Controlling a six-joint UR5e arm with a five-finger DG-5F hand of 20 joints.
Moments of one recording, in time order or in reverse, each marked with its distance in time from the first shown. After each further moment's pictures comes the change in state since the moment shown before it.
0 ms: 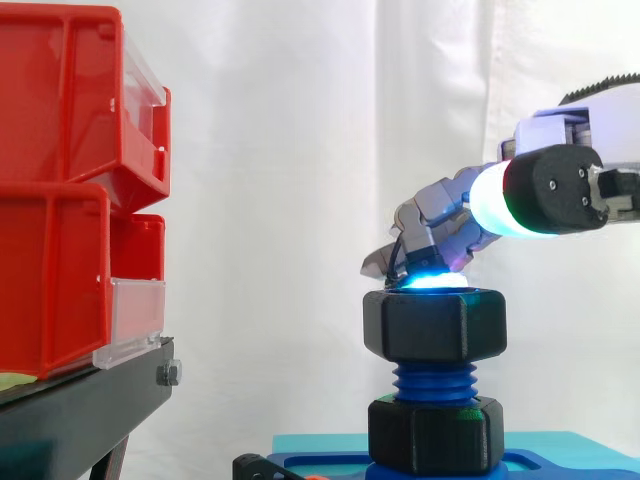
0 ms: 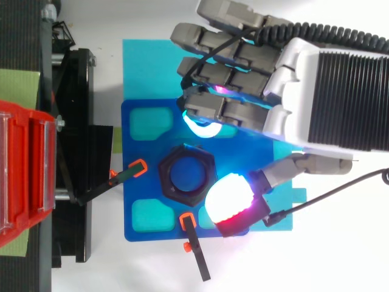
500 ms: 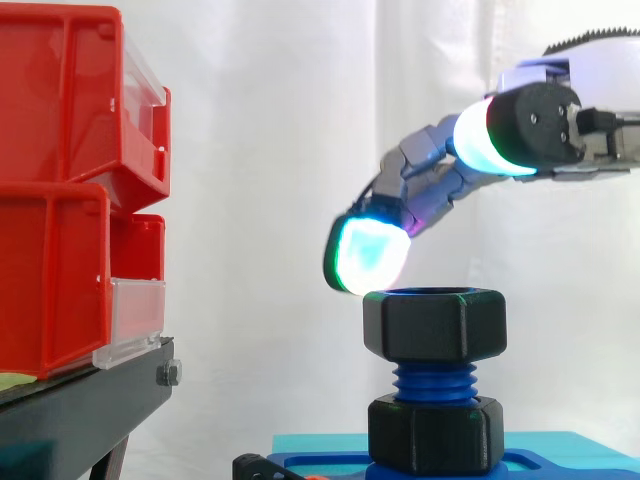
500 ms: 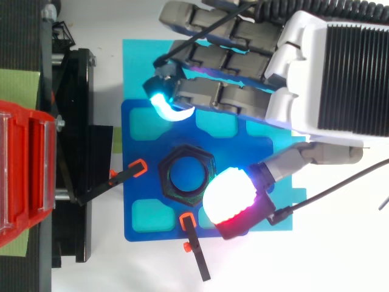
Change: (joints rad) arm -0.026 0.000 0.075 -0.044 -0.067 -0.025
